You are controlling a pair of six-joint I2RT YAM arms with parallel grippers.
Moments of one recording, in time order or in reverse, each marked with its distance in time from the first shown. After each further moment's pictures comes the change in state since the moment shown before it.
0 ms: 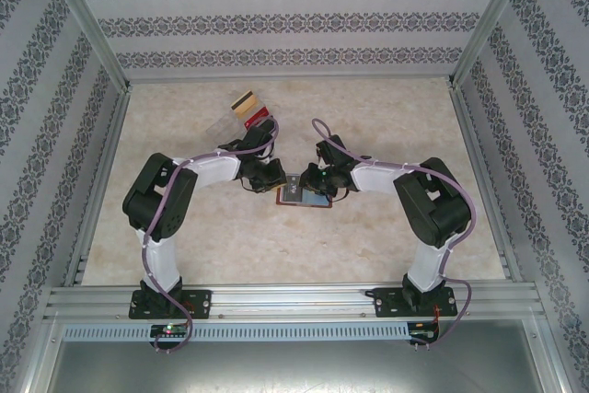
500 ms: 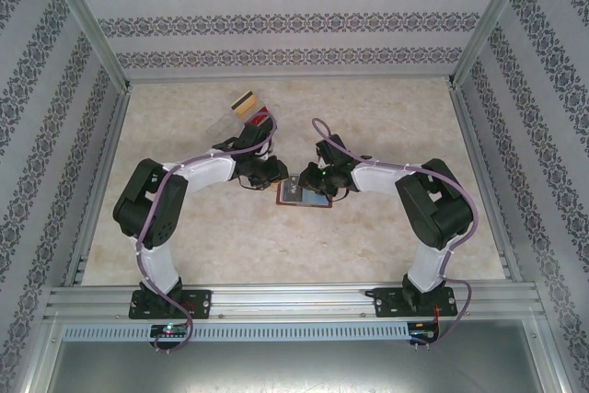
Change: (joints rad) left arm 0.000 -0.072 -0.015 0.001 0.003 0.009; right arm 0.006 -0.017 0.000 -0.005 0.008 0.001
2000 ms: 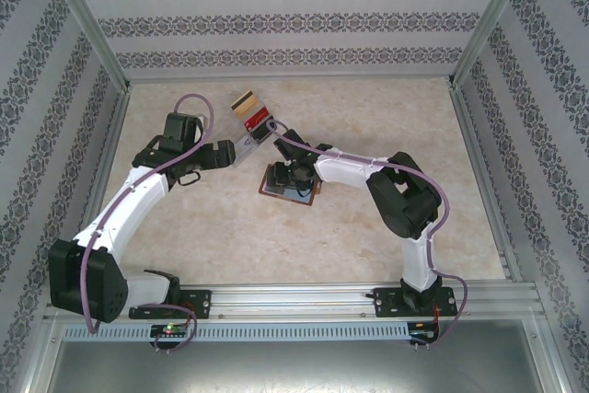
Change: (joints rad) left arm 0.284 -0.559 -0.121 -0.270 -0.341 0.468; right arm 0.183 0.195 0.358 -0.270 0.201 -0.118
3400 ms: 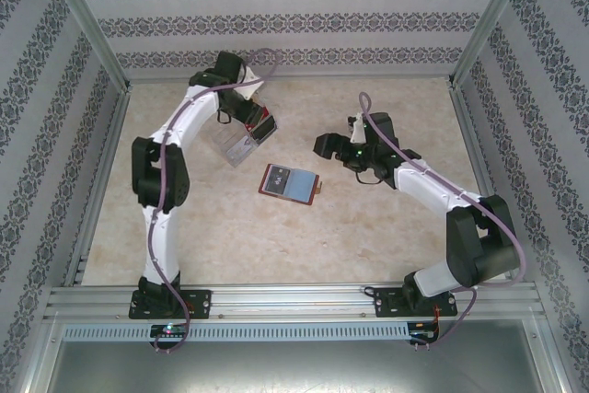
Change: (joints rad) left arm -0.026 0.831 0.957 -0.289 0.146 0.604; right arm -0.381 -0.525 -0.416 0.290 -0.326 -0.072
